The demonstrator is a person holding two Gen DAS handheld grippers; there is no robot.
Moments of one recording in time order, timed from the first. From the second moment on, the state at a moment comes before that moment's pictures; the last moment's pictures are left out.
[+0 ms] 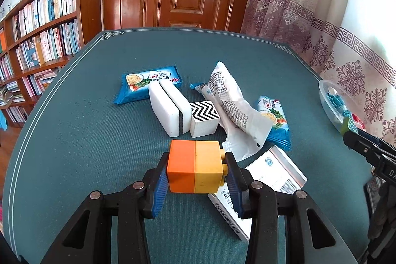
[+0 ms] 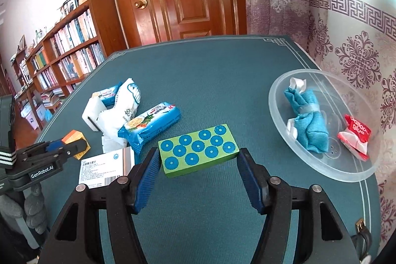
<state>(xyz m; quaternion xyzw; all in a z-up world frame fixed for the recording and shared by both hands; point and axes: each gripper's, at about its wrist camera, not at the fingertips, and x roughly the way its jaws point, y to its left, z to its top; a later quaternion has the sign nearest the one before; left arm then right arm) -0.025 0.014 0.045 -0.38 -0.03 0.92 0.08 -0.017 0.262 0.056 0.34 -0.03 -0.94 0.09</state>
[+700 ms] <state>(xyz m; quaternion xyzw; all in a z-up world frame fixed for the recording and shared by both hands) -0.014 0.070 0.071 -0.37 0.00 0.92 0.13 -0.021 0.381 0.056 0.32 -0.11 -0.94 -0.05</state>
